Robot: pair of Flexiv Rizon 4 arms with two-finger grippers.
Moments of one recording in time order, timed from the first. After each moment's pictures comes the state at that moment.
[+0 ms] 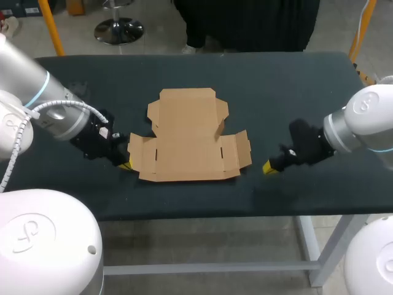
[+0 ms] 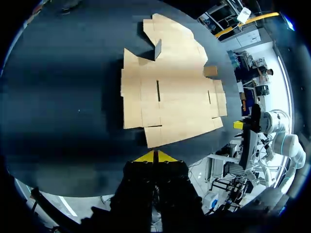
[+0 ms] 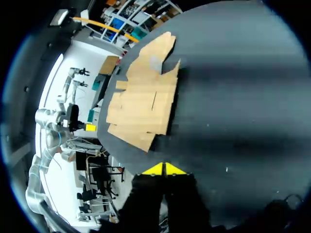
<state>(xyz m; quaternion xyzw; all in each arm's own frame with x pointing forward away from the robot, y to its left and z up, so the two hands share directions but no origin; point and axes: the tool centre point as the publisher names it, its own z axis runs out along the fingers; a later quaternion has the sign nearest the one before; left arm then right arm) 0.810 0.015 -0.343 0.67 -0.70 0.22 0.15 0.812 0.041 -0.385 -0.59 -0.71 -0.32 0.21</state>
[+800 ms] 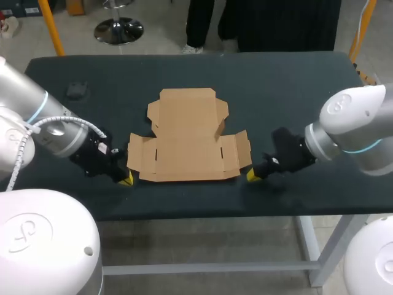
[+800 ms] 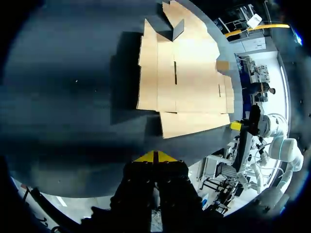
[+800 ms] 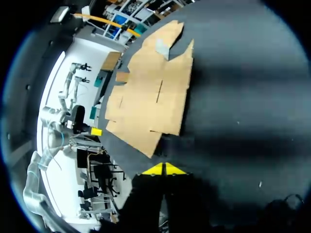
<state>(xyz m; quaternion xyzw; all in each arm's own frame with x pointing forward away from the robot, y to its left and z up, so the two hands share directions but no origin) 0.792 0.017 -0.382 0.69 -0.67 0.21 0.19 0.812 0.080 -0.411 -0.58 -0.71 -0.32 0.23</state>
